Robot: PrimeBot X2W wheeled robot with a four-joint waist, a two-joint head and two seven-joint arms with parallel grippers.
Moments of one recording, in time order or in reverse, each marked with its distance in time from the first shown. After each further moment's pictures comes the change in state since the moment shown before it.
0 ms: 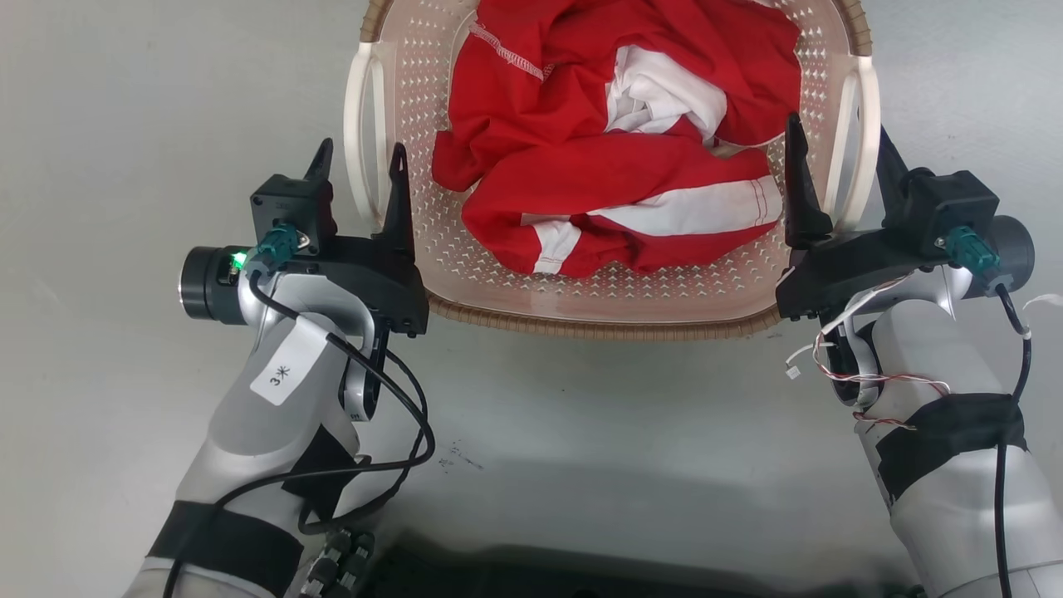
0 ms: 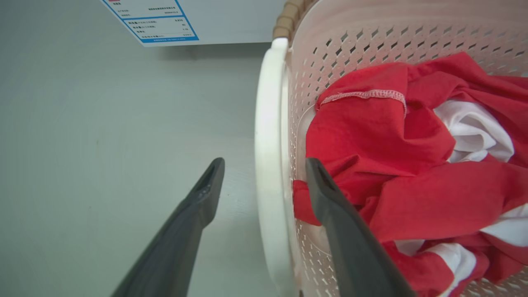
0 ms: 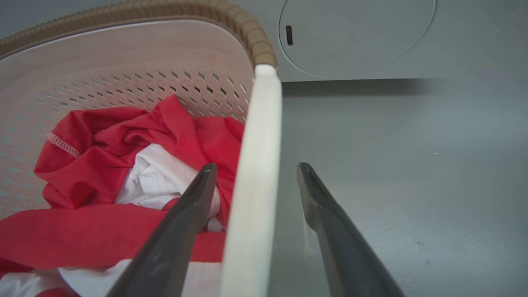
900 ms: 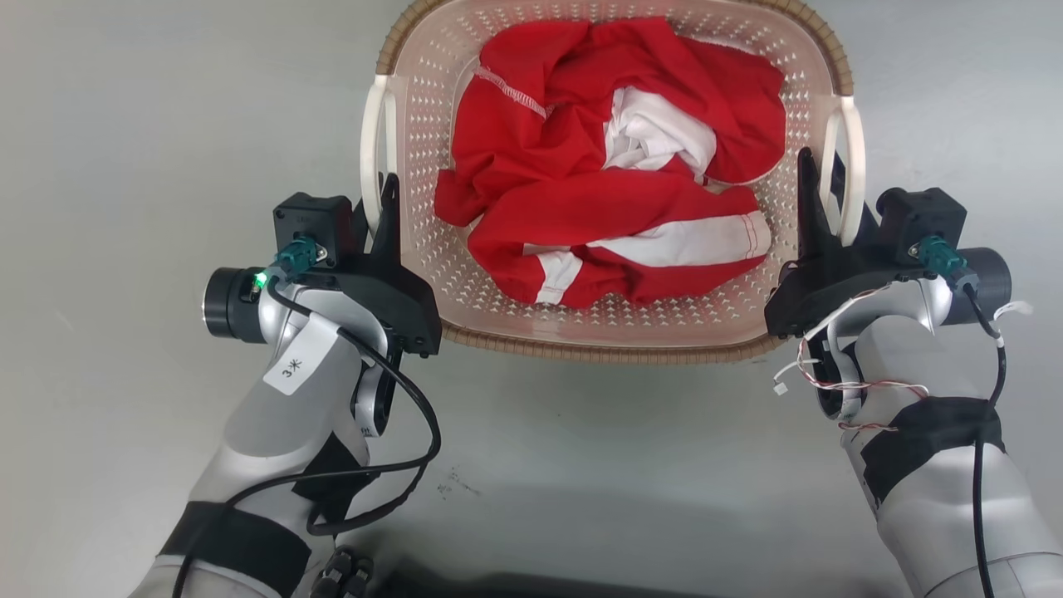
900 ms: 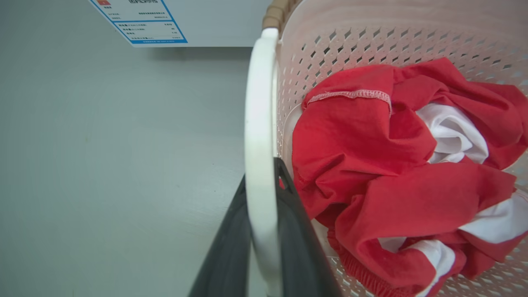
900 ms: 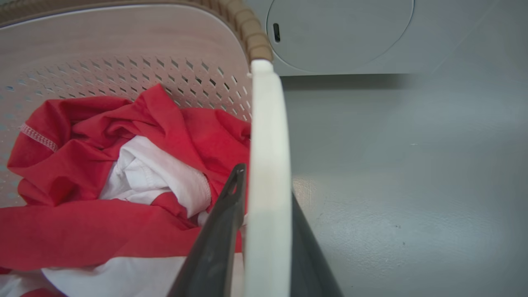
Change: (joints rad) left arm -0.019 -0.004 -0.108 0.088 -0.121 -0.013 -0.001; right arm -0.038 0.021 0.014 0.161 0.019 -0.011 0.002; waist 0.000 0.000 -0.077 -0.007
